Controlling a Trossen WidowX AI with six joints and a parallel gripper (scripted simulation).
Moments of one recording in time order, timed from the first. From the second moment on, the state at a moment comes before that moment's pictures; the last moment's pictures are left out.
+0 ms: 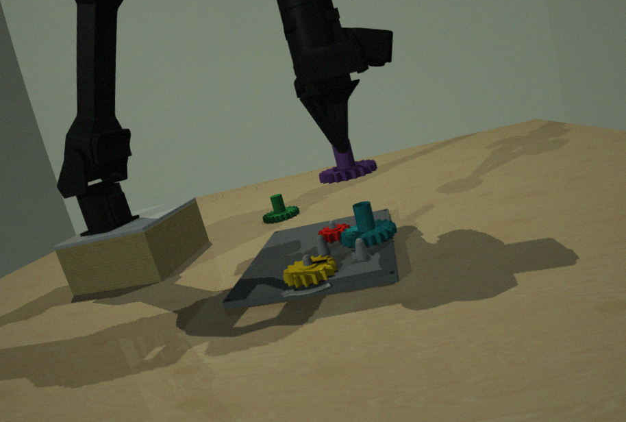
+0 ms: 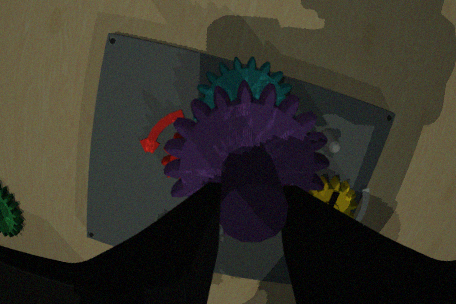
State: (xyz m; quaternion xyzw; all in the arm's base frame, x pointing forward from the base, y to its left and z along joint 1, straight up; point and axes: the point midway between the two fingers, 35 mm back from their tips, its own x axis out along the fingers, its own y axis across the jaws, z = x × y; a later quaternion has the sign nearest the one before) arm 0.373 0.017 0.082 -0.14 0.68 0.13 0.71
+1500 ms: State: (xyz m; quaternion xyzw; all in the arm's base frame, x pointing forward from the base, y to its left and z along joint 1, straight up) arm 0.386 -0.045 0.060 -0.30 0.63 0.28 0.66
